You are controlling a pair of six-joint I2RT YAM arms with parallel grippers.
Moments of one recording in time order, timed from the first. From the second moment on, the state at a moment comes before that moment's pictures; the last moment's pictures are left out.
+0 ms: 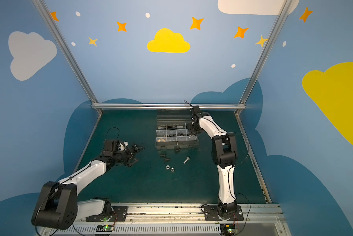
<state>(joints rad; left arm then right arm) -0.11 1.27 0.58 -0.10 0.62 -1.04 0.33 2.17 1.85 -0.86 0.03 0.20</state>
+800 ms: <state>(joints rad) -0.11 1.26 0.58 -0.11 0.62 -1.04 0.34 2.17 1.88 -0.89 0.01 0.14</state>
